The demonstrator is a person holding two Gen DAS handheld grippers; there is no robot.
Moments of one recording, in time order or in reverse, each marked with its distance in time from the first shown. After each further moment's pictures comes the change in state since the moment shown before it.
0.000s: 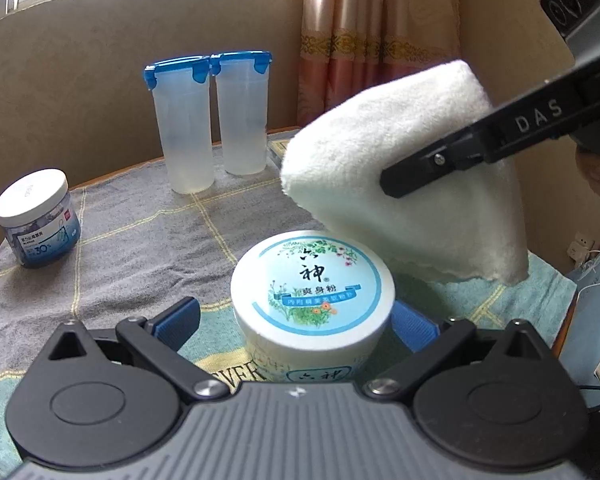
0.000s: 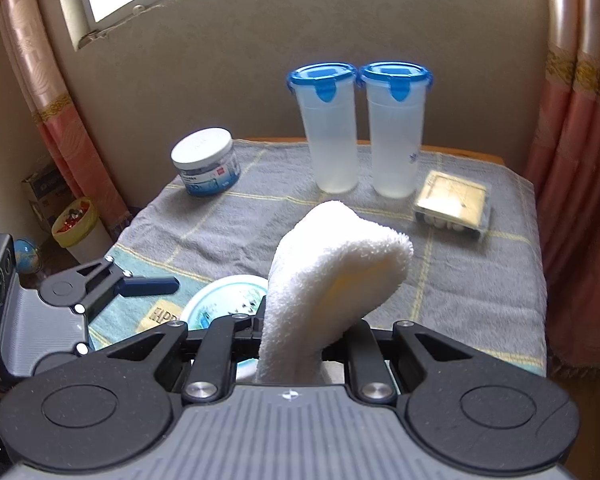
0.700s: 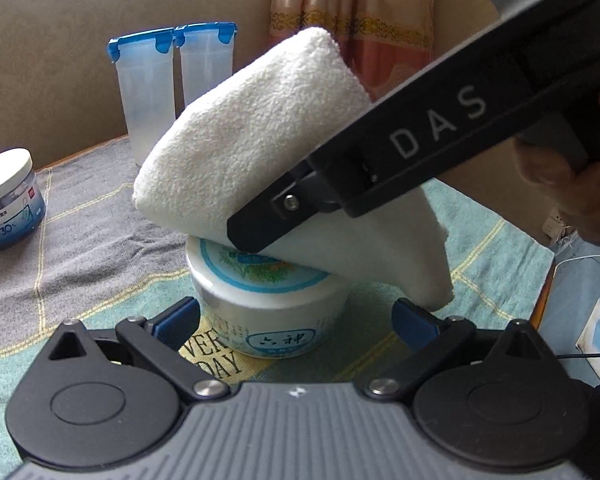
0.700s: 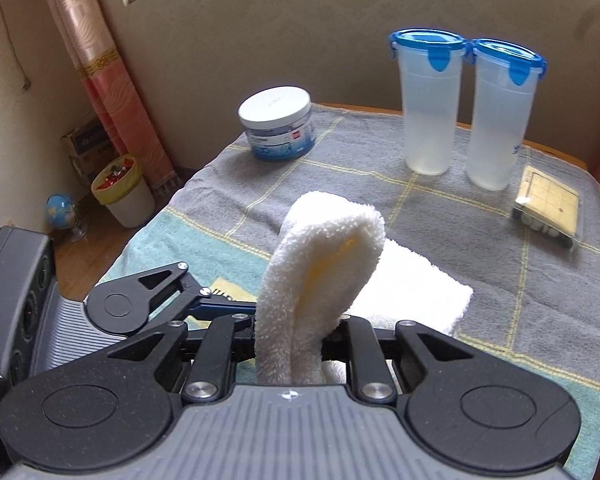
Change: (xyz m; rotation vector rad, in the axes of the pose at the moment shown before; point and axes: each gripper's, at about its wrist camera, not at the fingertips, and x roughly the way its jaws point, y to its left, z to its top) left arm 0.004 -0.008 -0.018 0.028 0.052 -0.082; right arm 0.045 0.052 0.001 -0.096 0.103 0.126
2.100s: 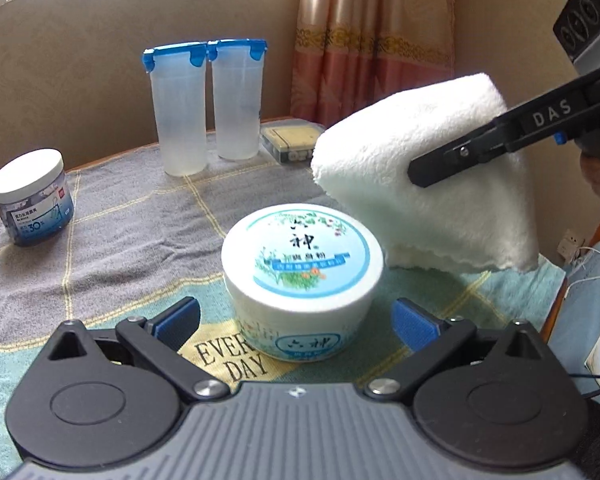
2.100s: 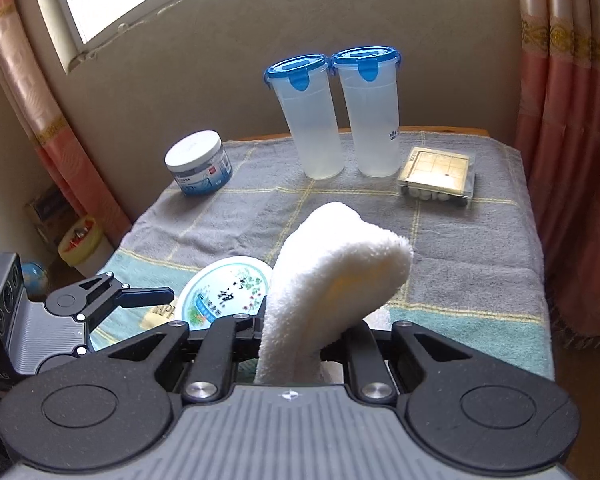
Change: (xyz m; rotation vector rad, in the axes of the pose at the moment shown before) left arm -0.012 0.006 0.006 -0.049 -0.056 0.059; right arm -0.065 -0.064 -0.042 0.201 -0.129 -0.097
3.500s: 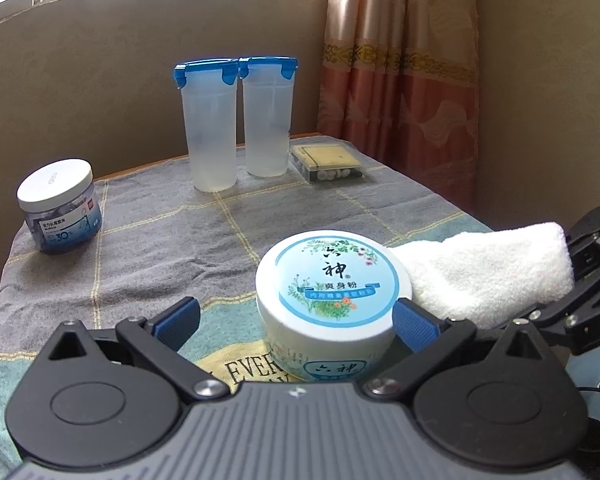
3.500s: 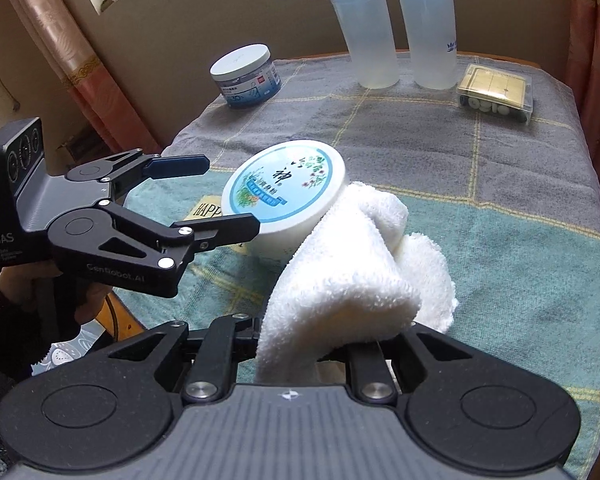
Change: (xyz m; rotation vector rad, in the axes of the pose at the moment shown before) left arm -0.007 0.009 0.005 -0.036 -0.032 0.067; right arm 0.015 0.030 -0.054 -0.045 0.184 0.111
